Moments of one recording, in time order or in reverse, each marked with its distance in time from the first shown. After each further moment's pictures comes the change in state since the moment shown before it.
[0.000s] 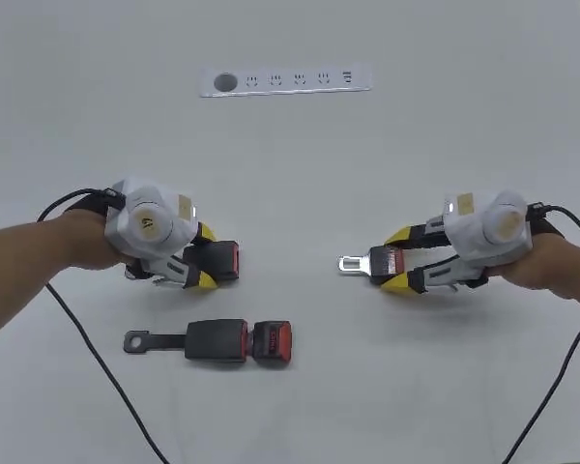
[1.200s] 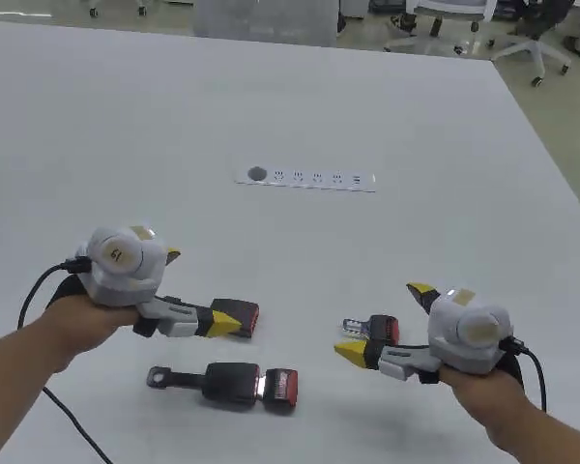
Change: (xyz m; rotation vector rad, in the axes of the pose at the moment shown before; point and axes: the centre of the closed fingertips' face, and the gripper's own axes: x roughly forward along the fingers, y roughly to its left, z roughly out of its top) left arm -0.108 -0.021 0.020 -0.579 -0.398 0.412; right arm -0.034 0.019 0.074 0.304 -0.283 -0.477
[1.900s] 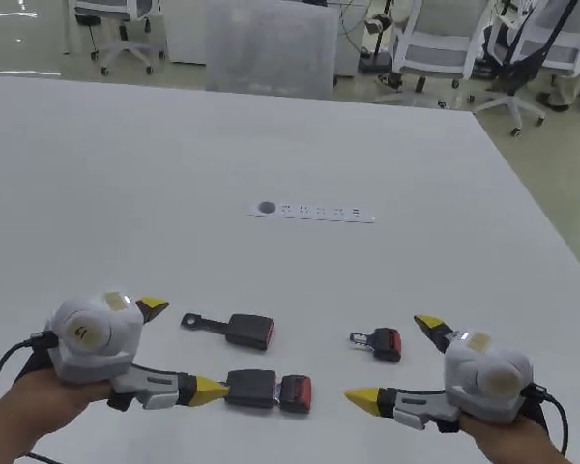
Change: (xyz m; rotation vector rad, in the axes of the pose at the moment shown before) left arm -0.081 -0.034 -0.034 0.034 -0.102 0.003; right arm -0.053 0.066 0.005 -0.073 -0.054 -0.020
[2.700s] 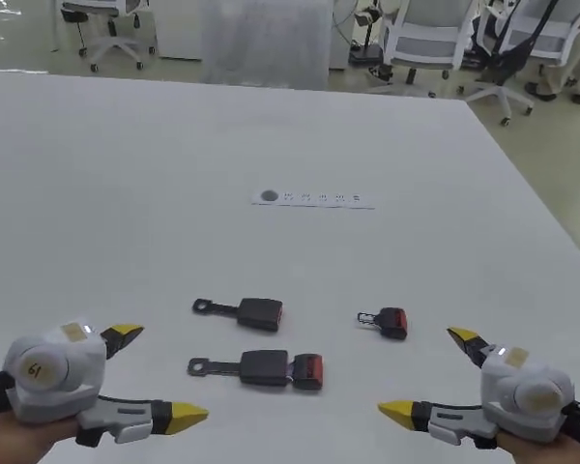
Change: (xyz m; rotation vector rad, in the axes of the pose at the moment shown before) left arm -0.043 -0.015 -0.038 -0.062 -0.015 -0.001; right arm -0.037 0.010 -0.030 0.009 0.049 -0.070
